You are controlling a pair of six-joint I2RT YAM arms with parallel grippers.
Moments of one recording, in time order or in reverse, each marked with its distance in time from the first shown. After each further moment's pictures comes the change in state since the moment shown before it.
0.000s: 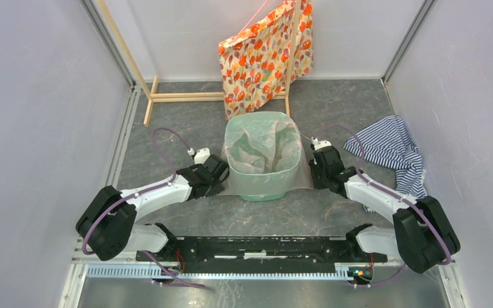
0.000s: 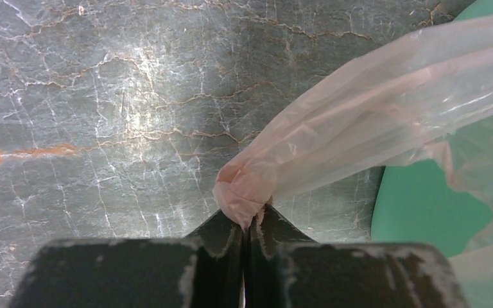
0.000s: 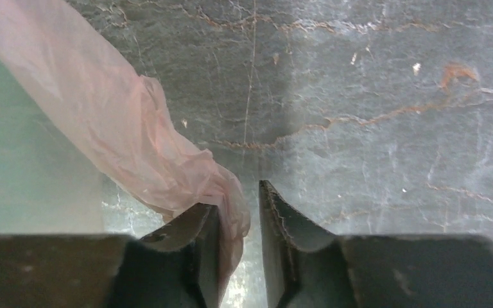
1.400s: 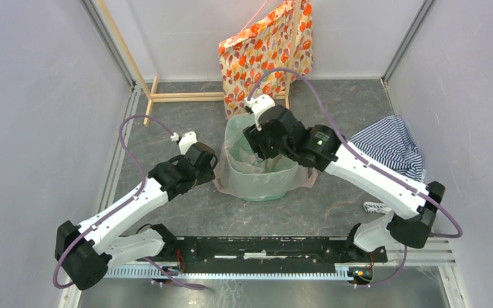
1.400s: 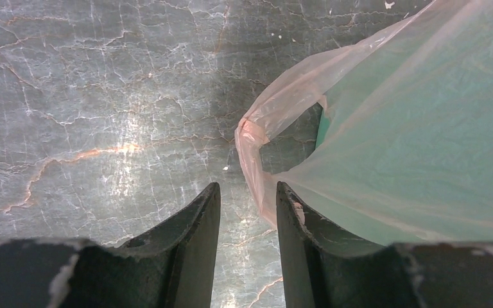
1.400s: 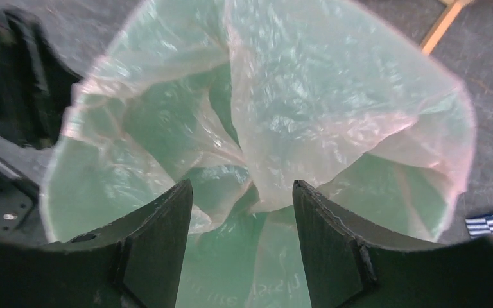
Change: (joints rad) left arm 0.005 -0.277 0.211 -0.314 -0.081 0.048; right arm 0.519 0.188 1.093 -0.592 0.123 -0.039
